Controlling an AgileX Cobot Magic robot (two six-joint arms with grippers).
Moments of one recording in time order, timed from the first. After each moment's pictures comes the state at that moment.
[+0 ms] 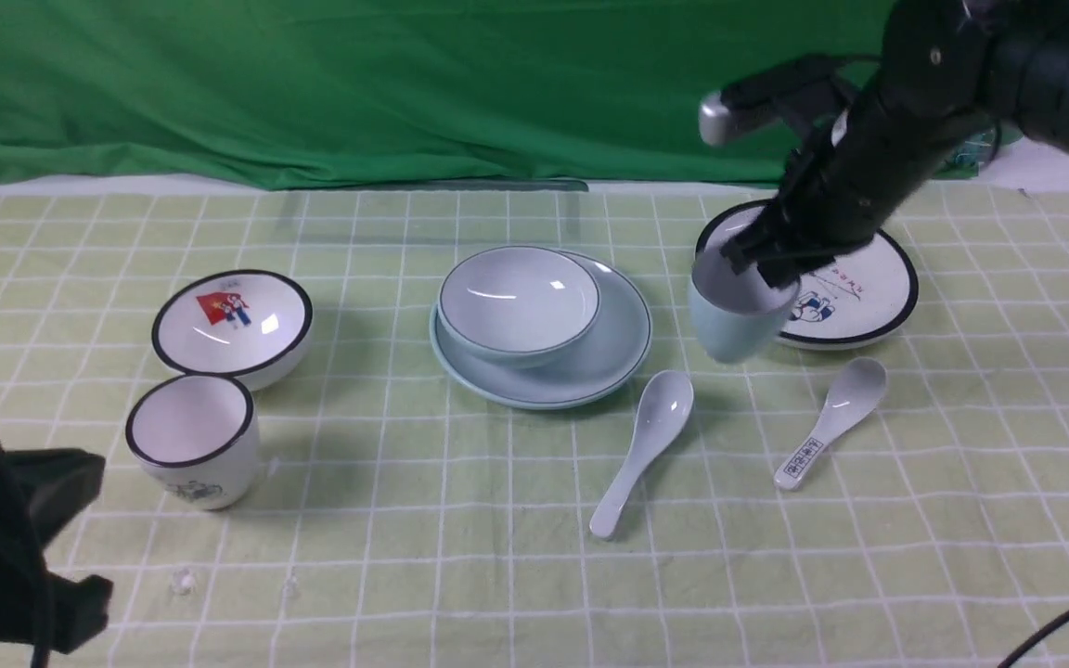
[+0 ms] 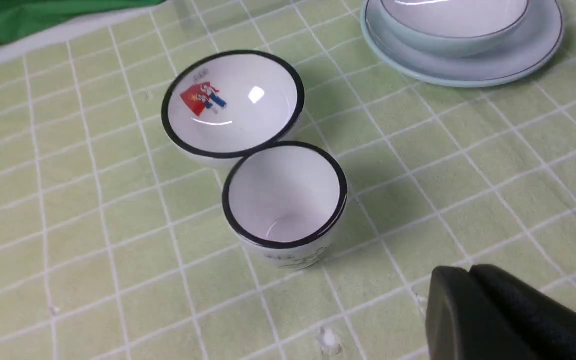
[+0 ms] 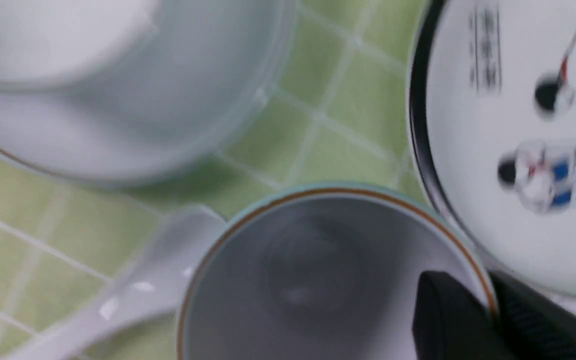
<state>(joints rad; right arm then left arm) 0.37 1.98 -1.79 0.10 0.93 -0.25 -0.23 0.64 -0.51 -0.01 0.49 0.11</state>
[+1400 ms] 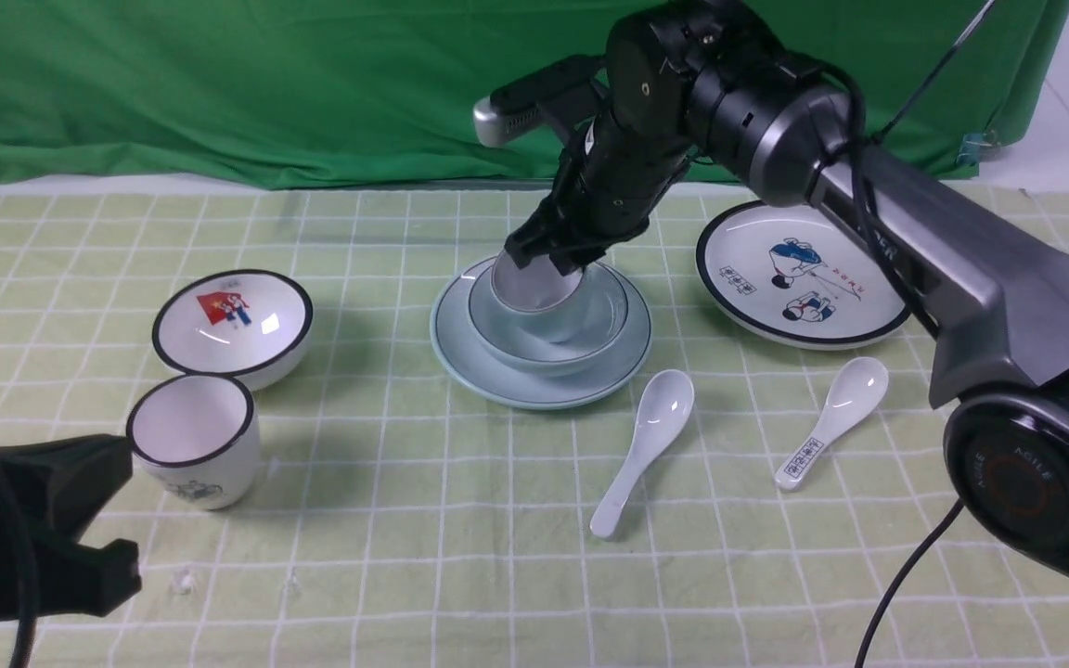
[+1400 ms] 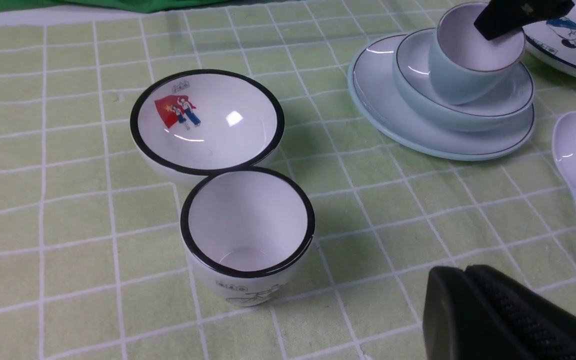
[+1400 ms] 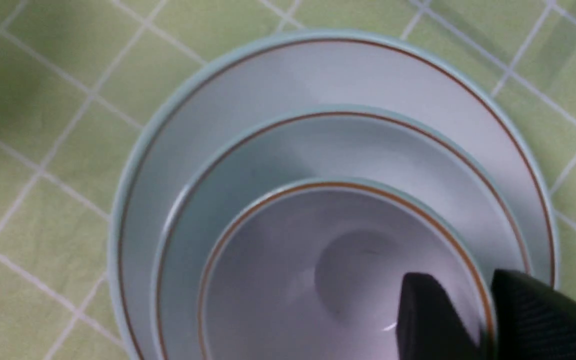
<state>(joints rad) 0.56 2.41 -2.38 0.08 1.04 -0.15 -0.23 0.64 -0.45 -0.08 0.34 -0.01</state>
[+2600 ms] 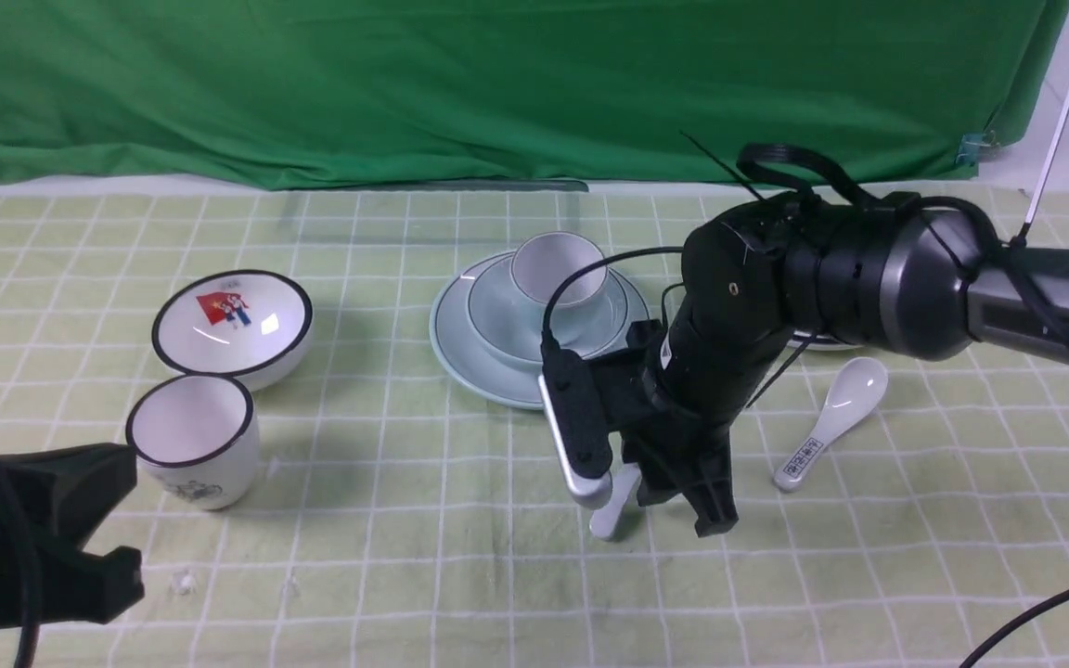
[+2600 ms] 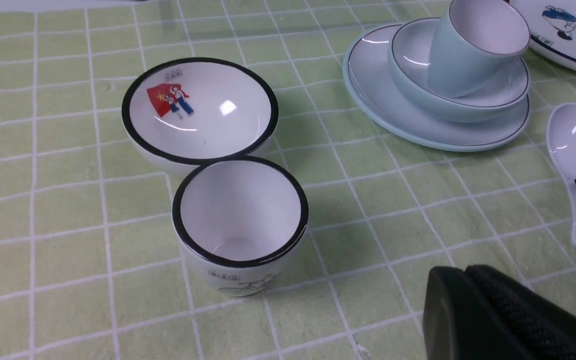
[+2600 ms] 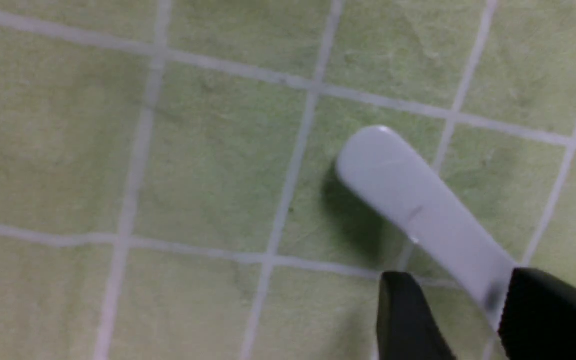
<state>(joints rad) 0.61 2.01 -1.44 0.15 0.73 -1.31 -0.23 0.64 -0.45 -0.10 0.35 0.01</state>
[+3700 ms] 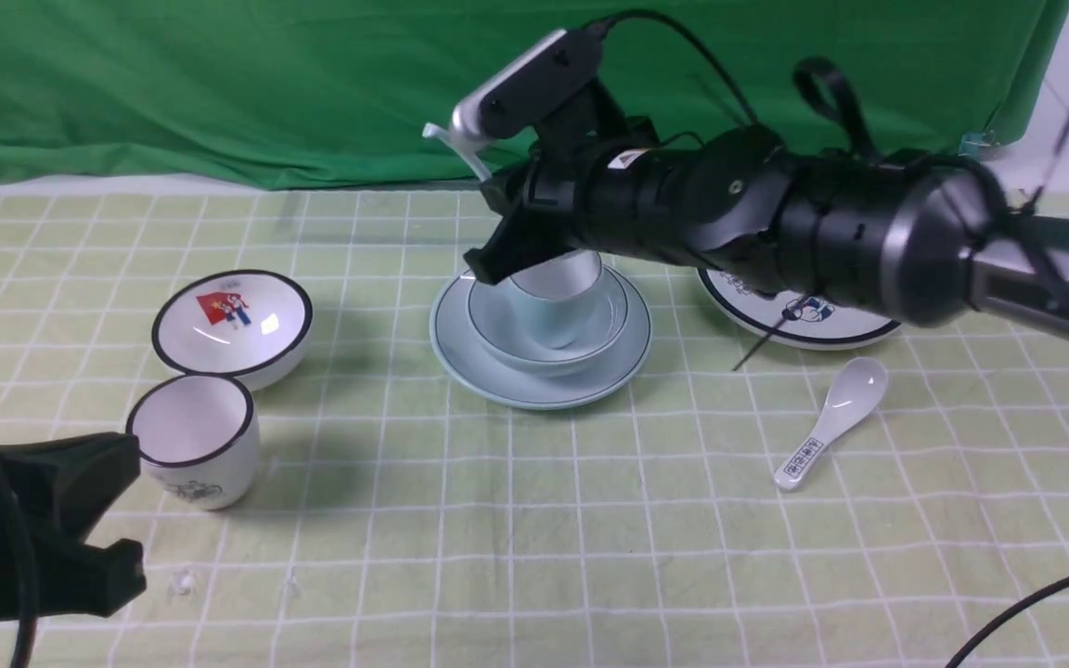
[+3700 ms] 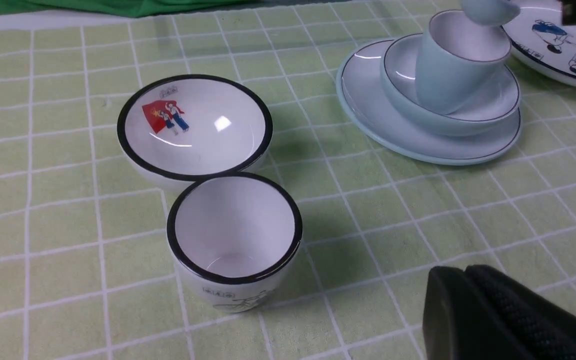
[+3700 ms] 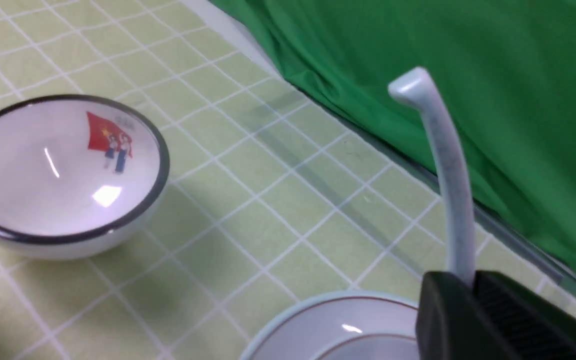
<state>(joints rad) 0.63 2.02 -1.56 0.90 -0.02 -1.09 -0.23 0.64 -0.45 -0.13 0.33 0.03</state>
